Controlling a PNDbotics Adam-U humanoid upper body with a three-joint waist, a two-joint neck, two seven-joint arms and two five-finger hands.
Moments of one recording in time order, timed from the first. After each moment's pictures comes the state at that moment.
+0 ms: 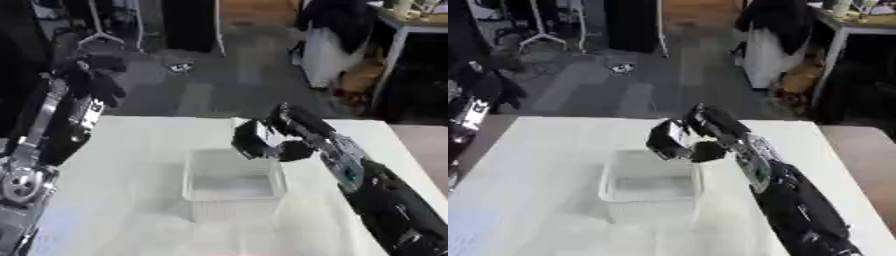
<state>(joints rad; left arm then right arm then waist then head) -0.36 0.49 -0.05 -1.88 -0.15 -0.13 0.11 -0.99 -0.16 0.20 -0.74 0.90 -0.57 0.04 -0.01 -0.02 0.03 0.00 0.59</state>
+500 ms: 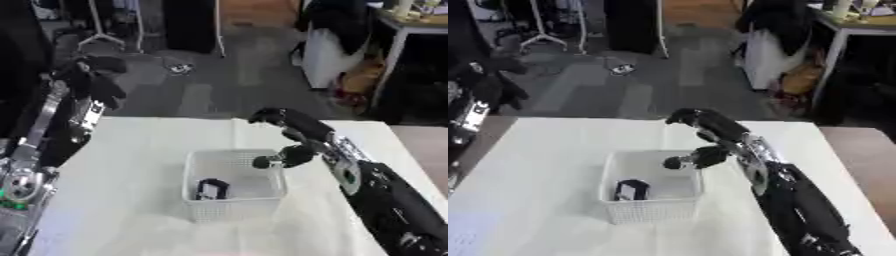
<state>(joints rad) -0.36 0.49 -0.05 -1.88 -0.15 -0.13 0.11 -0.99 -0.16 0.19 -0.73 1.01 -0.59 0.02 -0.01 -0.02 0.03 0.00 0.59</state>
